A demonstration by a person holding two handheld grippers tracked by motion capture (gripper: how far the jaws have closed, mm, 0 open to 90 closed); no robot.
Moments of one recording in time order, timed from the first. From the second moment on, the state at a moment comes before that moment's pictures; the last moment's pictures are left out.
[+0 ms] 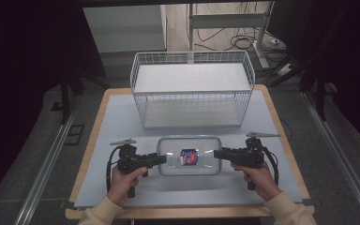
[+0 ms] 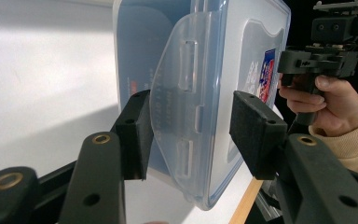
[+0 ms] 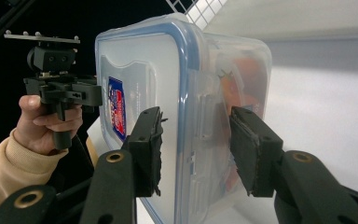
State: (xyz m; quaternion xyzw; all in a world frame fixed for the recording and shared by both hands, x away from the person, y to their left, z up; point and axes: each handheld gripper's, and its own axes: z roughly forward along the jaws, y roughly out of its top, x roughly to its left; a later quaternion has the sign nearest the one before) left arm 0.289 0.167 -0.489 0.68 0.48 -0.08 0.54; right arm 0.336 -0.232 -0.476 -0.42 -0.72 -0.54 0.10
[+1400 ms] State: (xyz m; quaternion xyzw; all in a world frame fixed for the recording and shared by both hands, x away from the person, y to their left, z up) left arm 0.360 0.170 -0.345 0.69 0.43 -0.01 0.59; right arm 0.397 -0.228 -0.326 -0.37 -0.72 -0.59 0.01
